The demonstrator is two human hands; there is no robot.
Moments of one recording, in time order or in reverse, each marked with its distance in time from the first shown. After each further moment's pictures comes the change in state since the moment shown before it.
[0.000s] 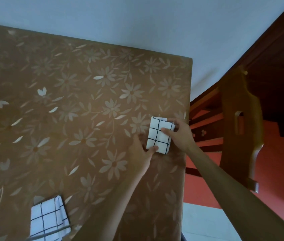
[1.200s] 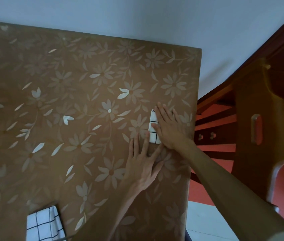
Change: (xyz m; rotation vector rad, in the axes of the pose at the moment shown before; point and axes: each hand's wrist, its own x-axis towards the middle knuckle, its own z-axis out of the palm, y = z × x) left_hand 0.011 -0.034 0.005 1.200 -0.202 0.532; right_hand 0.067 0.024 0.034 -1.038 -0.157 -0.458
